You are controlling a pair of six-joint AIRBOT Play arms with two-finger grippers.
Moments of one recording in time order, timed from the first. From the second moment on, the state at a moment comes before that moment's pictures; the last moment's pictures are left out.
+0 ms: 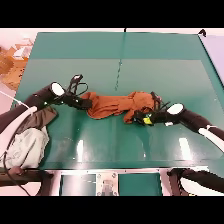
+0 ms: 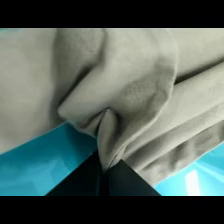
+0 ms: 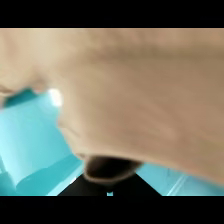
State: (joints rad) left arm -0.26 -1.47 1.02 0.97 -0.83 -1.26; right arm 0.18 -1.25 0.64 -0.69 0.78 1.39
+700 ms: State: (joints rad) left arm -0.11 -1.10 1.81 1.05 -1.04 -1.31; right arm -0.47 -0.82 1.61 -0.76 1.15 1.38
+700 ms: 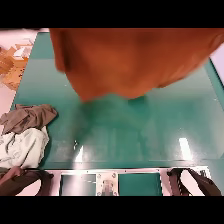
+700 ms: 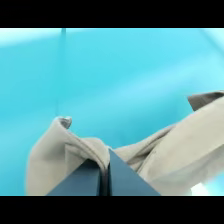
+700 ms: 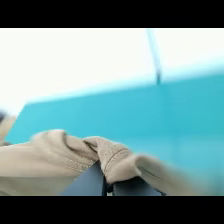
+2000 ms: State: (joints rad) left arm -0.17 -1.74 1.74 0.80 -0.84 -1.10; right arm -0.41 -1.24 1.05 -0.73 0.82 1.26
